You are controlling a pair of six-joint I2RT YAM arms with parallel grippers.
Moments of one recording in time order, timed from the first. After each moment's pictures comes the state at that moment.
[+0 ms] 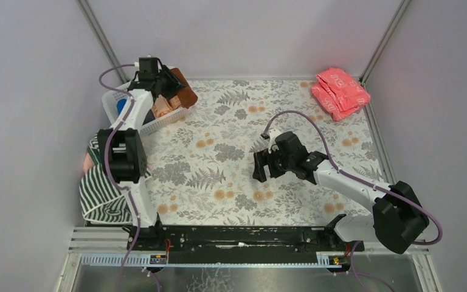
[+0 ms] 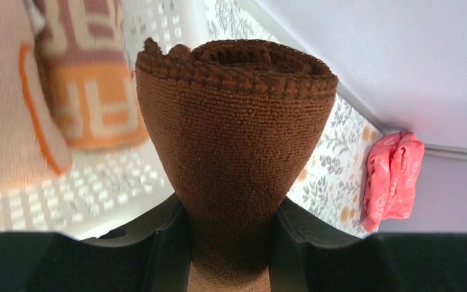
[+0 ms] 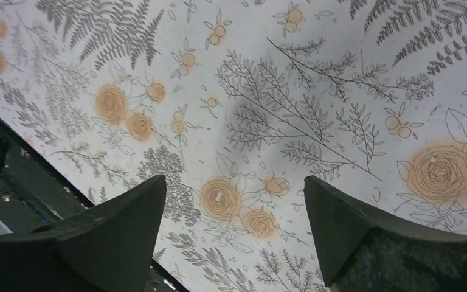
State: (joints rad) left arm 0.03 1.90 1.65 -0.39 0.23 -0.76; right arm 0.67 1.29 0.76 -0.28 -0.20 0.30
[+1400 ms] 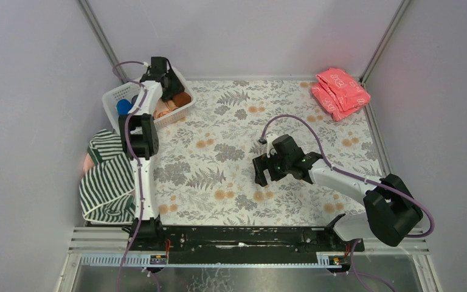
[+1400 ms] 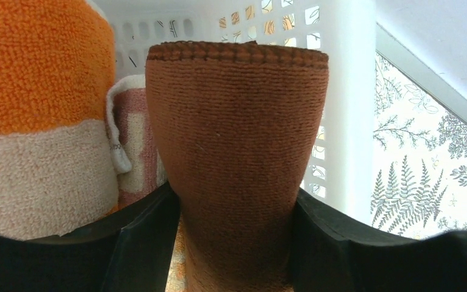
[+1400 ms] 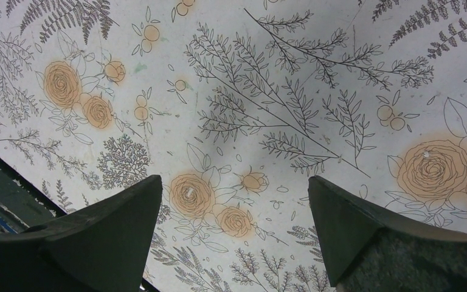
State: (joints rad) left arm 0.07 2.46 2.24 -0.63 0.02 -0.55; right arm 0.67 1.36 0.73 -0.28 -0.17 0.21
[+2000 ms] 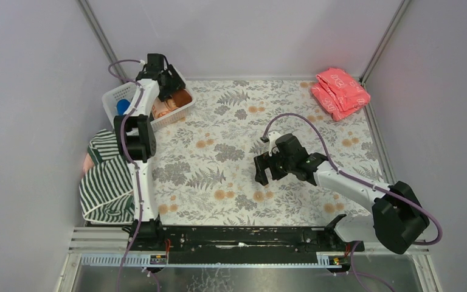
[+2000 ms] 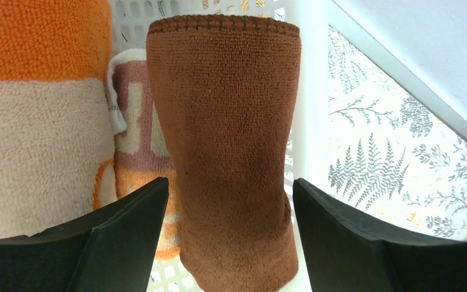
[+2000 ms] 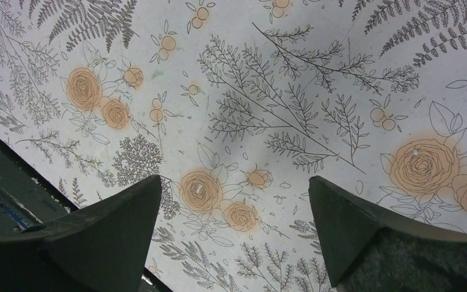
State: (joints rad) left arm 0.07 2.36 2.17 -0.64 0.08 -0.59; right arm 0.67 1.30 0.73 -0.29 -0.17 0.22
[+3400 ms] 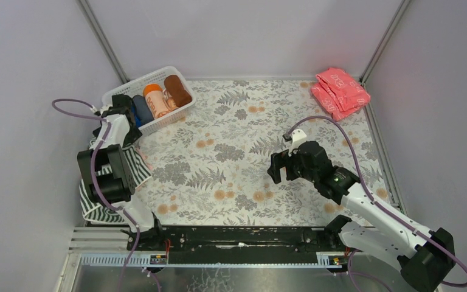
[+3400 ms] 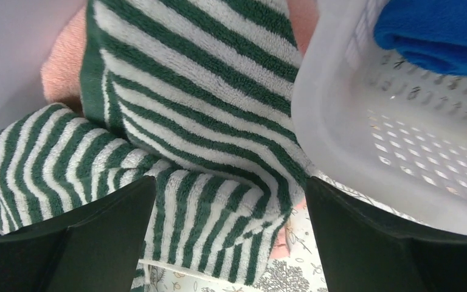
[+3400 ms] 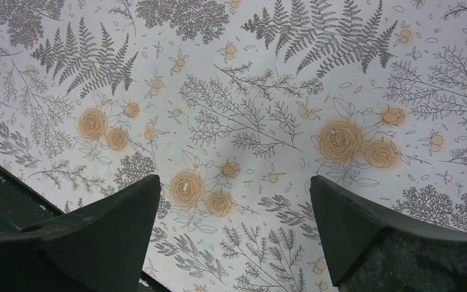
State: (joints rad) left arm 0.28 1.67 1.26 -0.73 -0.53 -0.49; right arm 0.67 0.90 0.66 -0.39 0.01 0.26
